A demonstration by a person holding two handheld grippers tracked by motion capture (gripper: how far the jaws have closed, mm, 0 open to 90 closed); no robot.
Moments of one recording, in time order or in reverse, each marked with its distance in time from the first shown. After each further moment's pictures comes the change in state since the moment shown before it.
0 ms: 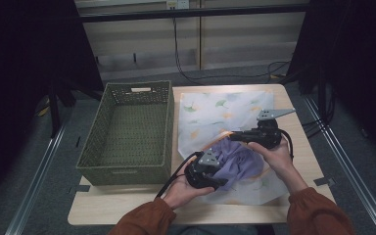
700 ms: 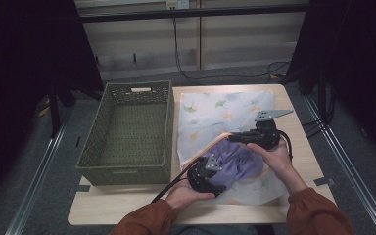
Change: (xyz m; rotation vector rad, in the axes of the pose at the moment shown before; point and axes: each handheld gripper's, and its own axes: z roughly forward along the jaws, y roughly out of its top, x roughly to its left) left arm 0.002 -0.014 0.020 0.111 0.099 0.041; right arm 0.002 -0.001 0.004 0.024 -0.002 -0.009
